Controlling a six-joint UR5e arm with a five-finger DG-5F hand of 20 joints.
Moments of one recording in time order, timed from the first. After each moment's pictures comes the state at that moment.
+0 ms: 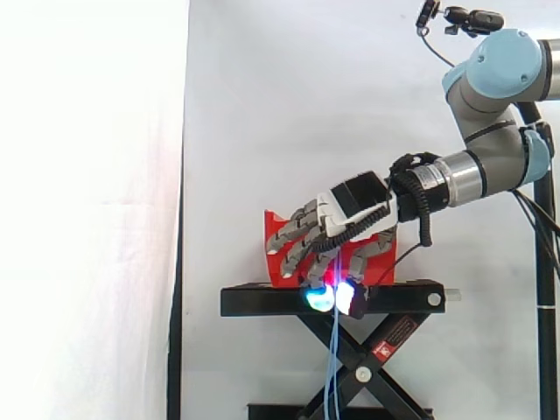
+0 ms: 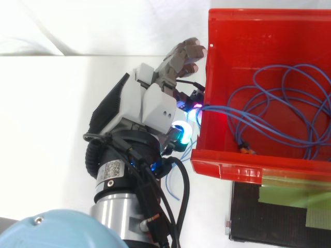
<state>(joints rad) -0.16 -2.34 -0.80 -3.46 -1.77 -2.39</state>
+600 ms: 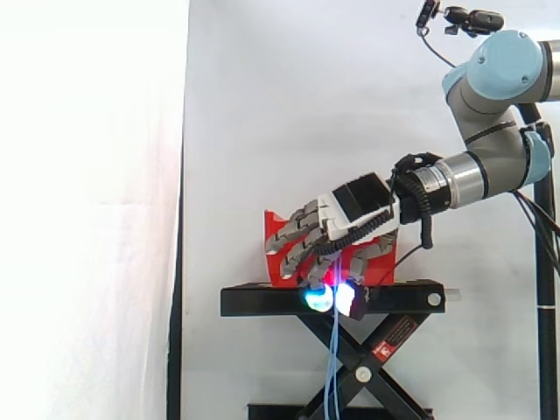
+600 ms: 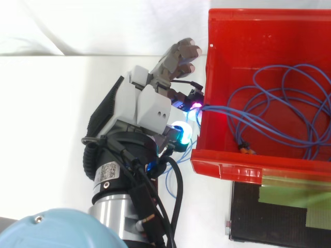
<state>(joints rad) -0.15 -2.34 -0.80 -3.46 -1.79 -2.44</state>
